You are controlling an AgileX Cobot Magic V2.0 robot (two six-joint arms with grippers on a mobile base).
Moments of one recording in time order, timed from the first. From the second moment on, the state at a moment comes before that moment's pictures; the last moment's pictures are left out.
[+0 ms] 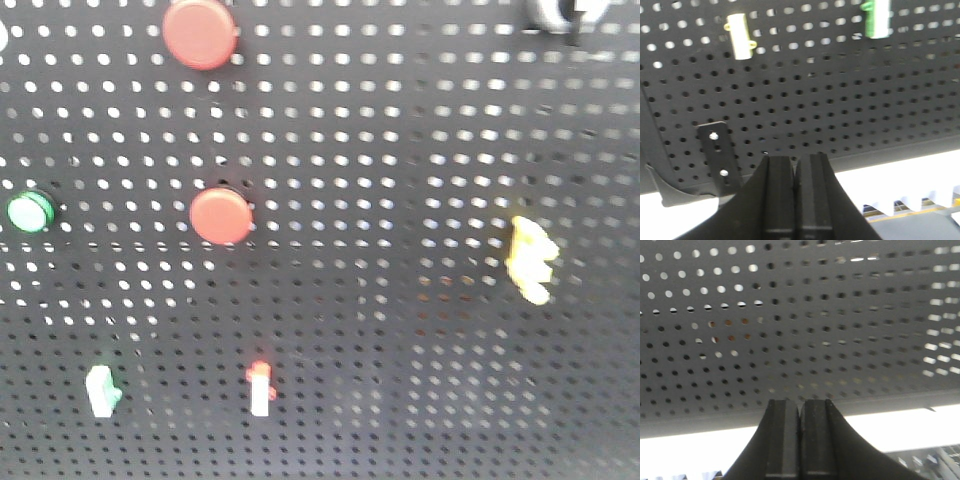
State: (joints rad) left arm -0.16 -0.01 0.03 -0.07 0.09 0.16; right arm -0.06 -0.01 0.03 -0.03 0.10 0.09
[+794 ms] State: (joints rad) left arm -0.16 -0.01 0.03 -0.07 0.07 0.16; right arm -0.06 -0.01 0.03 -0.03 0.08 0.09
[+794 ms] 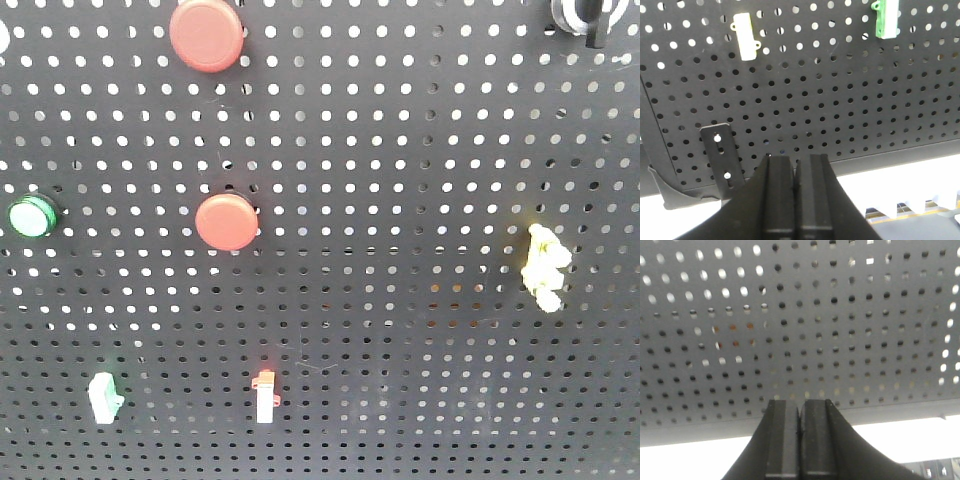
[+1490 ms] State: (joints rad) left arm -0.16 0.14 -0.49 -0.07 0.05 0.01; right arm -0.06 0.15 -0.53 -0.03 0.04 0.10
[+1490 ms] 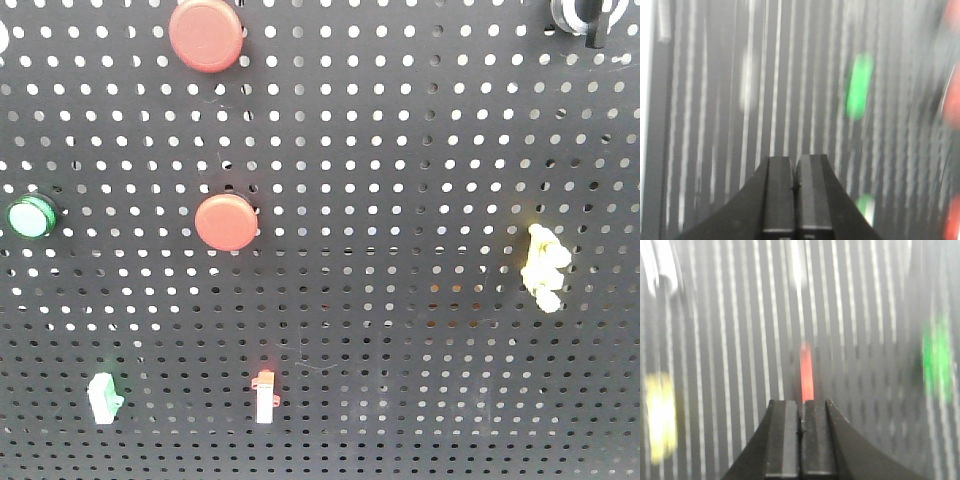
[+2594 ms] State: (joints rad) left arm -0.37 0.86 -1.18 -0.79 0.49 0.78; right arm -0.06 0.54 -0.88 0.14 0.18 0.10
